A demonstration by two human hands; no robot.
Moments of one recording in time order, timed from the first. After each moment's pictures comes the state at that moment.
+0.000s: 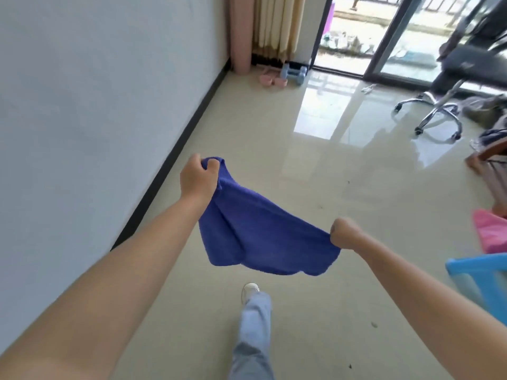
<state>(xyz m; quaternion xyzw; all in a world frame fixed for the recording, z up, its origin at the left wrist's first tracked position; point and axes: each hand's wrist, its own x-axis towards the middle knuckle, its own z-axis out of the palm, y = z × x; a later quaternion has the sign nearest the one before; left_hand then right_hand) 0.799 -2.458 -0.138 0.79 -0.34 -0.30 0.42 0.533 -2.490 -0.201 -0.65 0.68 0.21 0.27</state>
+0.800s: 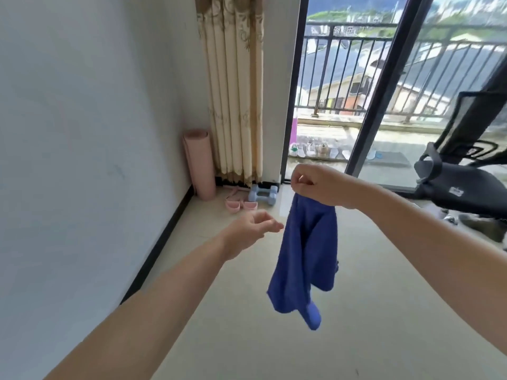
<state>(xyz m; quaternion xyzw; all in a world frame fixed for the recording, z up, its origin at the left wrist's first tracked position) 0.713 -3.193 -0.032 0.56 -0.57 -0.53 0.29 0.551 -3.233 0.059 -0.82 0.49 -0.09 0.26</state>
